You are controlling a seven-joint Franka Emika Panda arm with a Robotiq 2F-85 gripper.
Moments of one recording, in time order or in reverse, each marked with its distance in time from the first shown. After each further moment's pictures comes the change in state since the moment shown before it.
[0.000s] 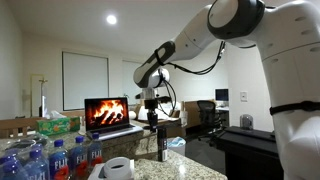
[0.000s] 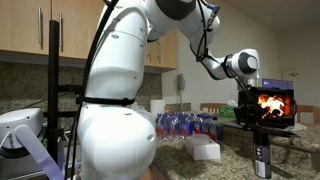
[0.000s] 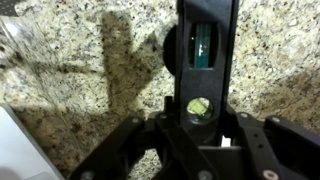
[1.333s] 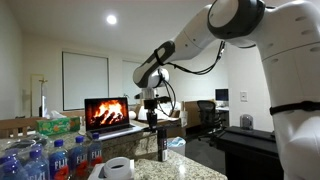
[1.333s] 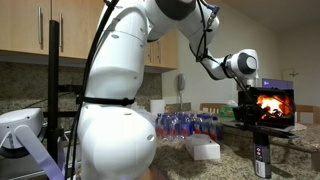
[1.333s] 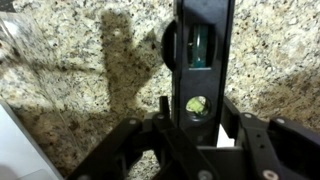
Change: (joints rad) arm -0.001 0.000 0.007 -0.001 0.000 0.000 0.000
